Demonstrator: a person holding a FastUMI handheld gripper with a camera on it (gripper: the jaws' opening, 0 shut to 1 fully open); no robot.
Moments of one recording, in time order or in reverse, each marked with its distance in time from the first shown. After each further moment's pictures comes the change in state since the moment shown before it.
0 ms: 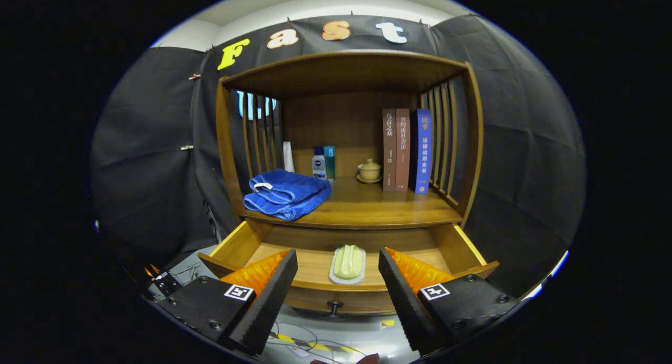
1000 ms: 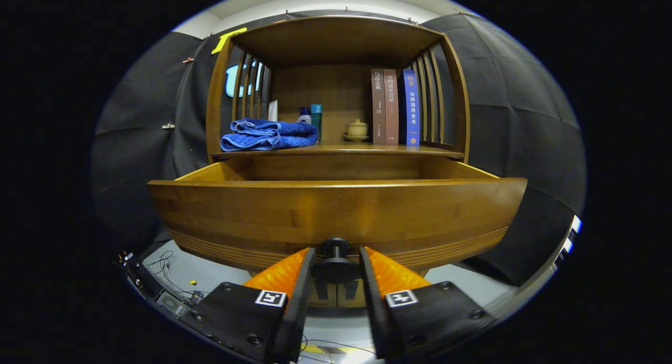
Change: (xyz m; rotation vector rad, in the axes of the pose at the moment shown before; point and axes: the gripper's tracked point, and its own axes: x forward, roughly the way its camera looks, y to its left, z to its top) arm 0.032 0.001 -0.159 -0.033 -0.084 -0.119
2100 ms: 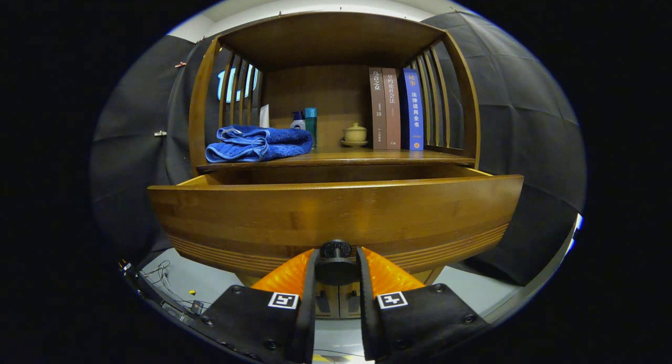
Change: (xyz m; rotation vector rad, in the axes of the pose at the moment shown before) arm 0.037 0.005 0.017 0.047 -0.028 -0.029
